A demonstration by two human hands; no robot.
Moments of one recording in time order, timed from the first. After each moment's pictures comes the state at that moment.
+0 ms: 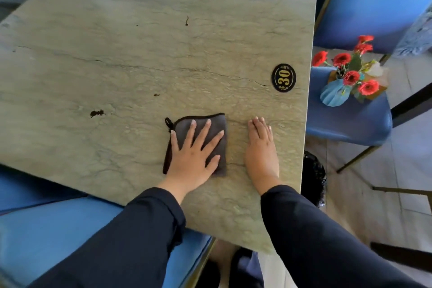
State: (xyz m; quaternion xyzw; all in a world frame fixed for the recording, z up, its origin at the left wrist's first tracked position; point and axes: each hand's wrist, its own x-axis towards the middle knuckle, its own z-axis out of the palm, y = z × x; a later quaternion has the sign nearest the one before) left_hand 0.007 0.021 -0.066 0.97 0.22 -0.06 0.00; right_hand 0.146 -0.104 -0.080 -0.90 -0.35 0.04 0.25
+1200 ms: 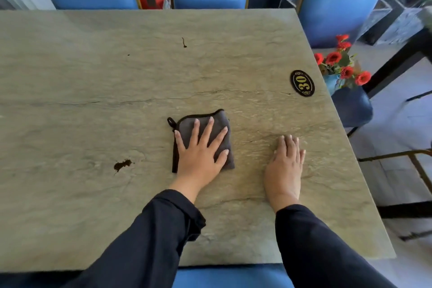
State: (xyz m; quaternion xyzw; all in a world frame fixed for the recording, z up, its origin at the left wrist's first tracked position) left_hand 0.004 0.186 -0.064 0.99 0.13 -0.05 0.06; right_hand 0.062 0.000 -0.075 -0.98 -0.05 0.00 0.20
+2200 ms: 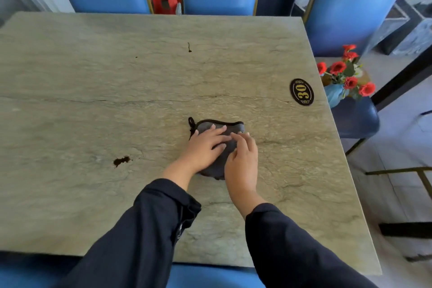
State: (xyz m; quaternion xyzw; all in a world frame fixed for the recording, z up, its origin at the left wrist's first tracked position) left_hand 0.036 0.183 -0.033 0.94 0.10 -0.10 0.31; right_hand 0.043 0.059 -0.037 -0.88 -0.12 0.04 0.45
